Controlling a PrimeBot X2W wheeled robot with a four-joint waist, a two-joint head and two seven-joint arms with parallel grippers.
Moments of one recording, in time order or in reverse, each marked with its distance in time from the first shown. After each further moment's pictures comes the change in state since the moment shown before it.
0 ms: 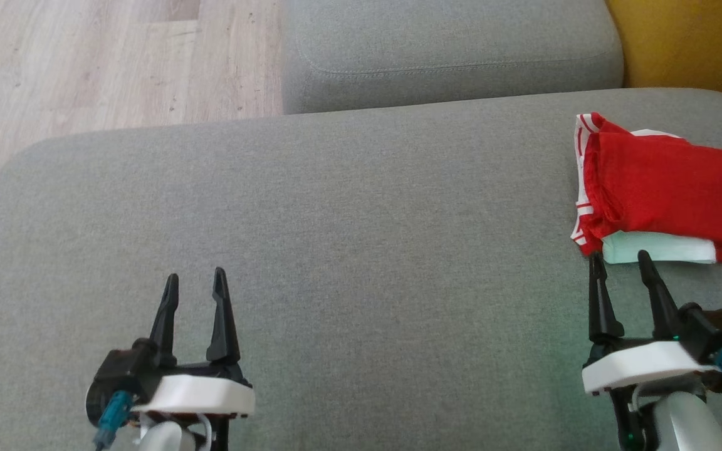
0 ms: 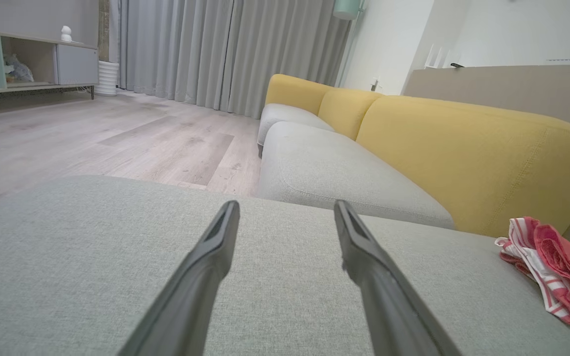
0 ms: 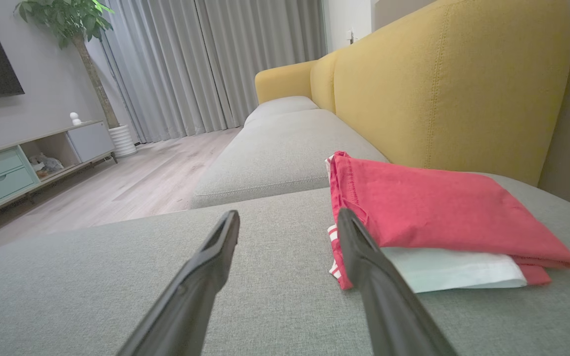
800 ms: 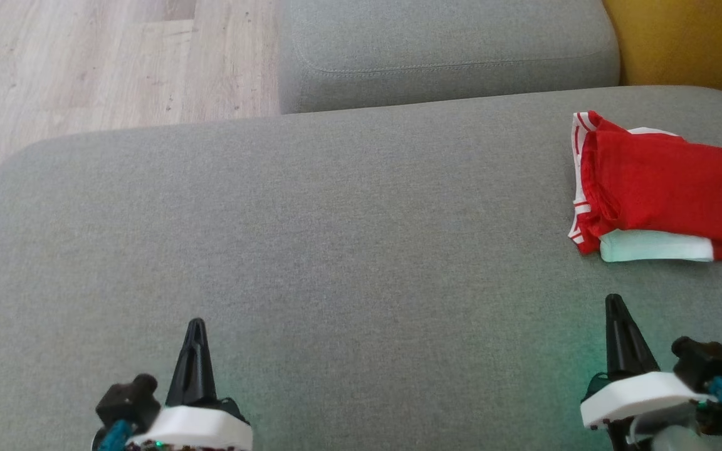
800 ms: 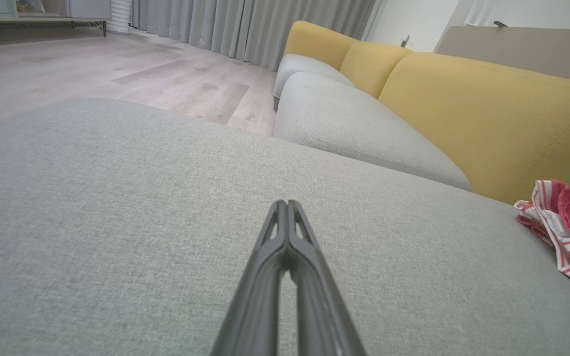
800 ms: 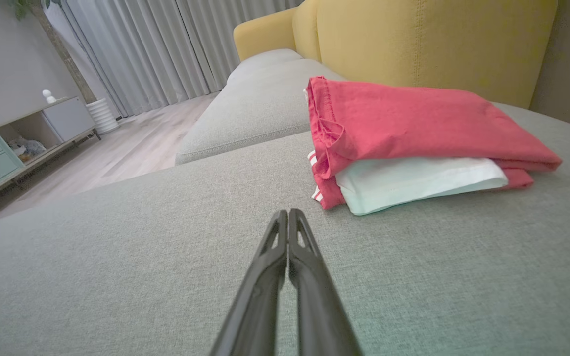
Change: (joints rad) left arm 0.063 -0.001 -0.001 0.084 -0.078 -0.001 0.018; right arm 0.055 0.002 0.001 0.081 0.057 0.000 0.019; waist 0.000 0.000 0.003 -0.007
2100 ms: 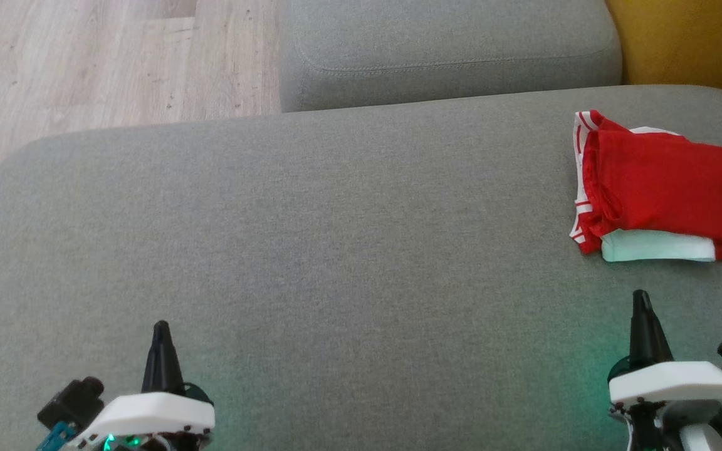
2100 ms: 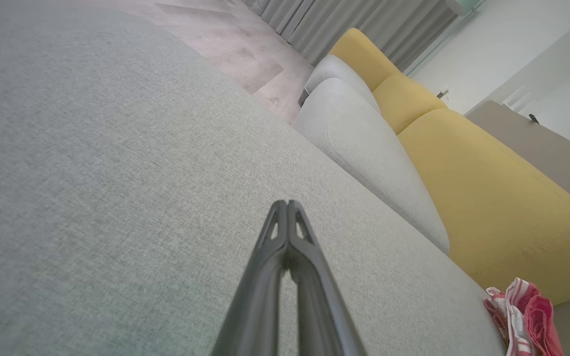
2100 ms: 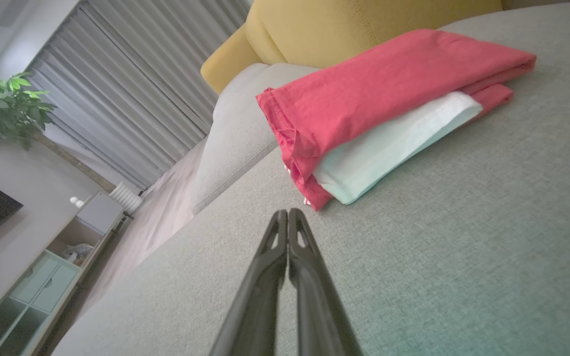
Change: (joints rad) left arm -0.009 0.000 0.085 -0.028 -0.380 -0.043 0.114; right arm -0.004 0.000 -0.030 -0.043 0.444 0.000 0.108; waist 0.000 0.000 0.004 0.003
